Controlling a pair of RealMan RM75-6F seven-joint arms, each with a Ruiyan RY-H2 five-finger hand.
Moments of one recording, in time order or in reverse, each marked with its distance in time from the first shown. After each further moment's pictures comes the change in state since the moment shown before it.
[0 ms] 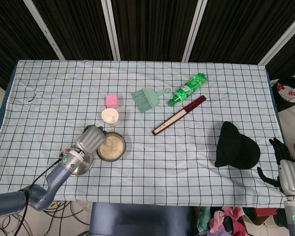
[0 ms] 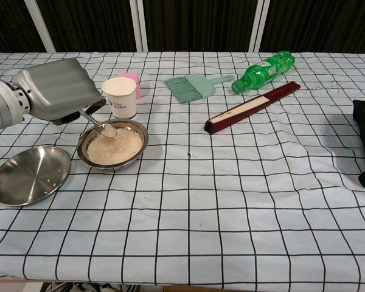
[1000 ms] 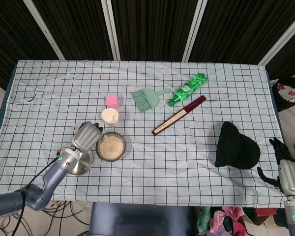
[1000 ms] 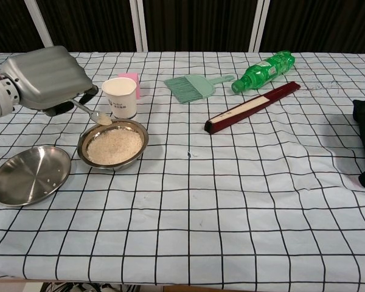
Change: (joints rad) left arm 0.025 0.016 -0.034 0.001 0.016 0.029 -0.046; right arm 0.001 0.000 0.001 0.001 0.002 -0.002 -0.003
